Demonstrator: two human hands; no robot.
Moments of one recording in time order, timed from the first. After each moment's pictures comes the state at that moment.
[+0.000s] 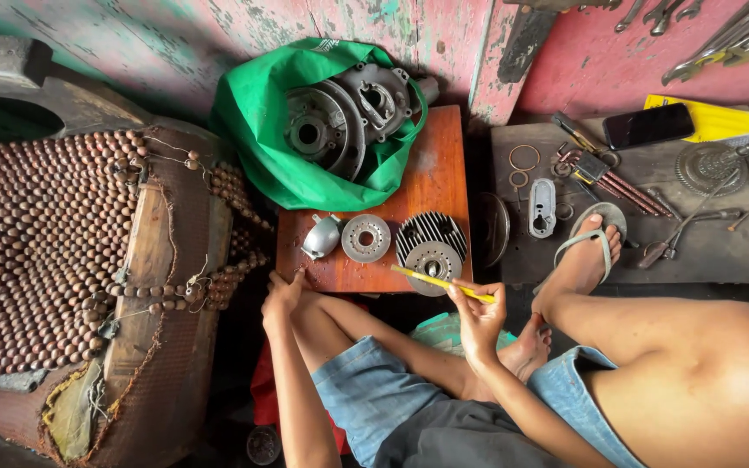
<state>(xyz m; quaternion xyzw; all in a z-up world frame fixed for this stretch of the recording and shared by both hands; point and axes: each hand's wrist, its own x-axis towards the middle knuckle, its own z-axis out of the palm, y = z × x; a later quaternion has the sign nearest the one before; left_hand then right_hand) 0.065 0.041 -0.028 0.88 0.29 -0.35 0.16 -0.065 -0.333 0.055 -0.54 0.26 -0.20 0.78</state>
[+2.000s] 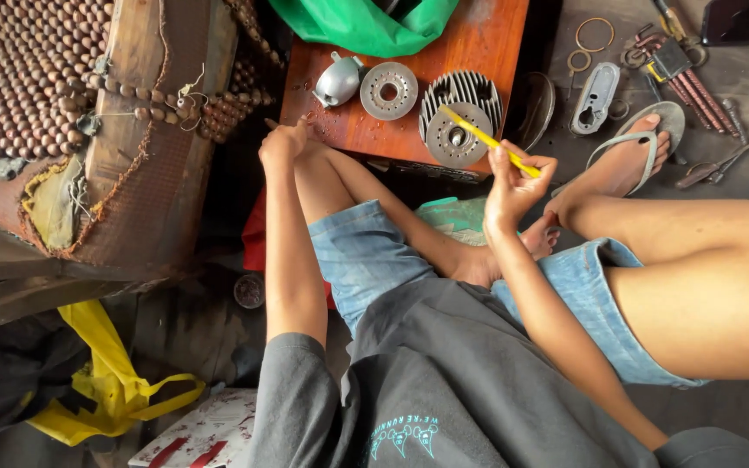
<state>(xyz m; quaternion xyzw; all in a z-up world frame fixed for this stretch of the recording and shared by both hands) 0.057 0.021 0.004 0.89 0.30 -0.31 0.13 -0.064 -0.357 0.026 -0.57 0.15 -0.26 0.77</state>
